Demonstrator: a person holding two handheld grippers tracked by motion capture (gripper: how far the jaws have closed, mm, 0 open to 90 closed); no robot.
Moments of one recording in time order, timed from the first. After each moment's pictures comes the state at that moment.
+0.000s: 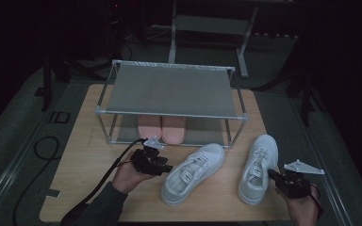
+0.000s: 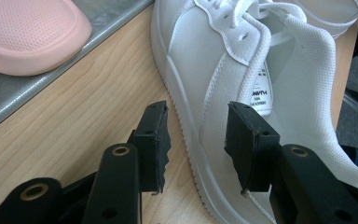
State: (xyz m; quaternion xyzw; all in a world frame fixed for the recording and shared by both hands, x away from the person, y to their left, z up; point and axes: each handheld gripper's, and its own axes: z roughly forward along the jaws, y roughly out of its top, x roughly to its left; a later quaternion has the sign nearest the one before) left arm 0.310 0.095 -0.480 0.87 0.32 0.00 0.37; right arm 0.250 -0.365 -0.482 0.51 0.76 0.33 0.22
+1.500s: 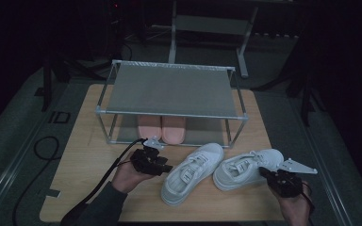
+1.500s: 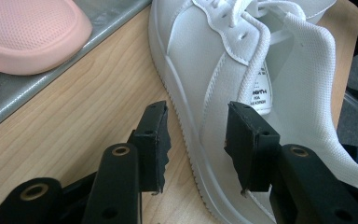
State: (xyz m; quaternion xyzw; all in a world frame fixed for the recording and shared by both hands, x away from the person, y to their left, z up) left arm 0.310 0.096 -0.479 0.87 0.31 0.00 0.37; right arm 0.253 -0.344 -0.478 0.48 0.77 0.36 0.22
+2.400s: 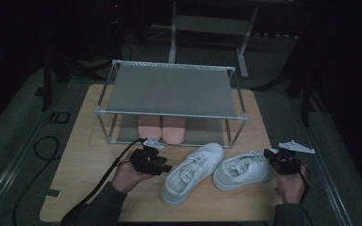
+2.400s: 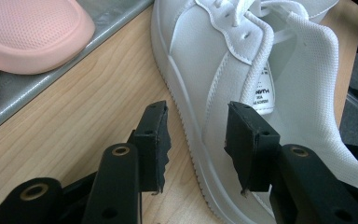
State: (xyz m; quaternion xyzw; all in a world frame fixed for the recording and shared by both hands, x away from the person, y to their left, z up) left arm 0.310 0.096 -0.480 0.87 0.31 0.00 0.37; right arm 0.317 -0.362 -0.490 0.54 0.73 0.35 0.25
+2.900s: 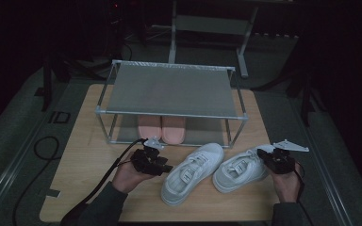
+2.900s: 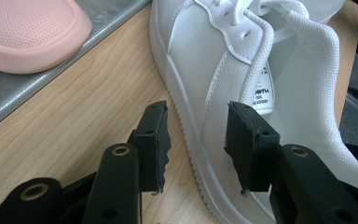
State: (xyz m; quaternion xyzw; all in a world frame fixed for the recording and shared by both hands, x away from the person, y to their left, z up) left arm 0.310 0.096 -0.481 0.87 0.31 0.00 0.37; right arm 0.322 -0.350 -0.494 0.51 0.75 0.37 0.22
